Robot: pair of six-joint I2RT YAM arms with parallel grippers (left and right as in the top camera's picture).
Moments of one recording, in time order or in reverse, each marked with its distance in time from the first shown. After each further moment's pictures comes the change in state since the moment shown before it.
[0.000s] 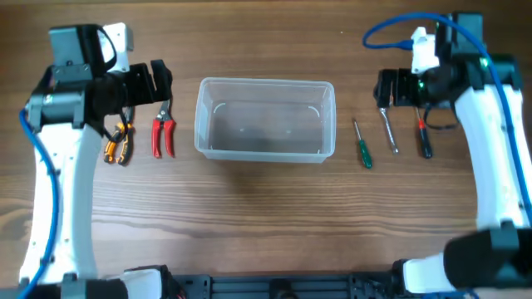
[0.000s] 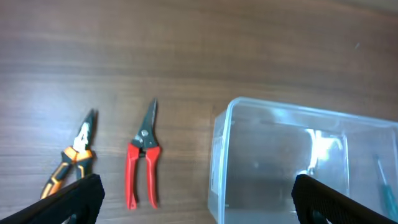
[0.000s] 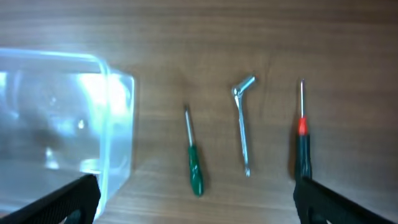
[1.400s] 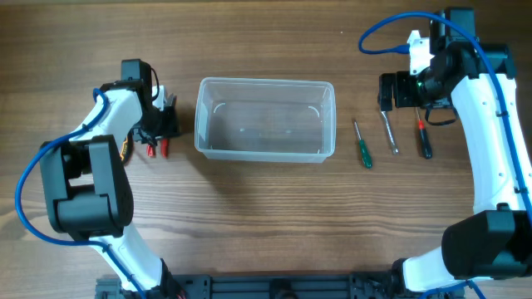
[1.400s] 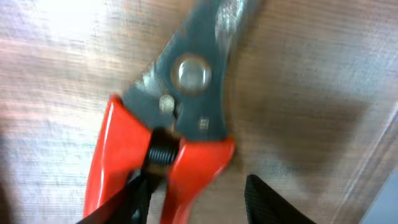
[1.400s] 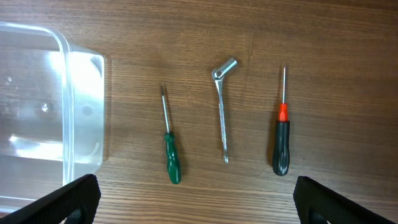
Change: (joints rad) left arm 0.000 0.496 -0.215 0.195 -0.125 0.001; right arm 0.000 0.039 0.021 -0.071 0.077 -0.045
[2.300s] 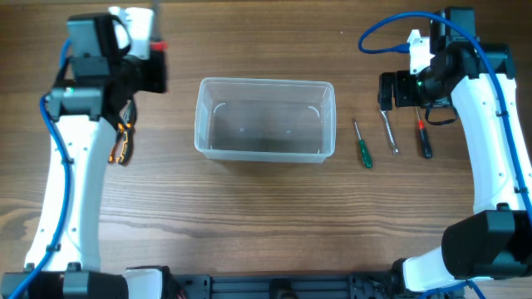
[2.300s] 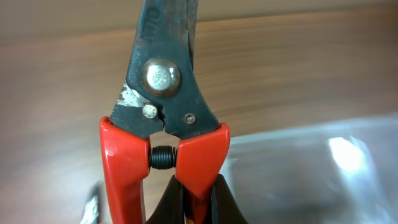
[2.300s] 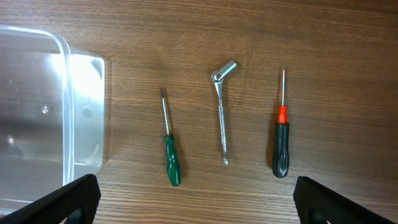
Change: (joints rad) left arm -0.069 -0.470 0.193 0.015 0.150 0.213; right arm 0.000 0.000 0.000 0.008 0.000 0.000
